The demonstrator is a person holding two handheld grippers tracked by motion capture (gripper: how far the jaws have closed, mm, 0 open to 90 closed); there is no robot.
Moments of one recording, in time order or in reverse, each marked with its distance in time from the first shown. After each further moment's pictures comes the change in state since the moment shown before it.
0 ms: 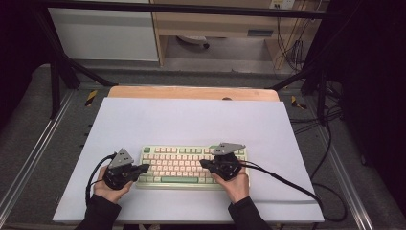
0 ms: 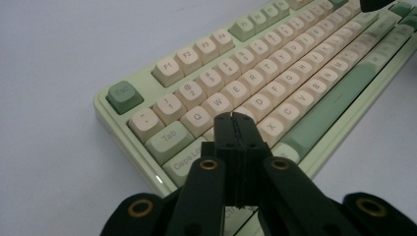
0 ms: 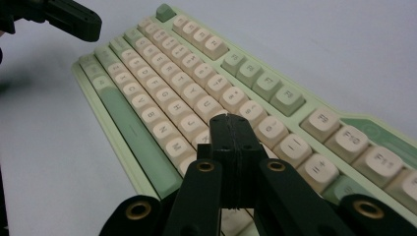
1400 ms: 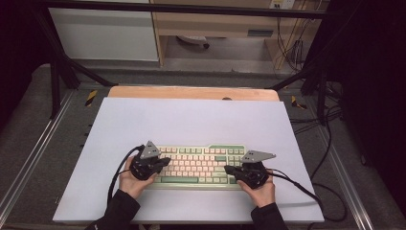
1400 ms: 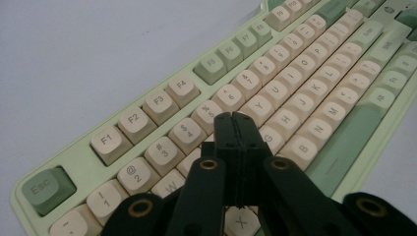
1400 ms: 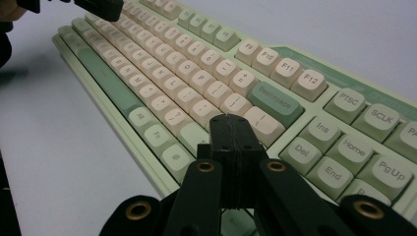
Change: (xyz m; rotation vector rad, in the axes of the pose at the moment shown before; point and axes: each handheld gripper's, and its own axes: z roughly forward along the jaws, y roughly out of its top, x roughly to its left) left arm -0.025 0.040 0.054 0.049 -0.002 0.057; right arm -0.028 -0.044 -0.054 -0.007 -0.045 0.055
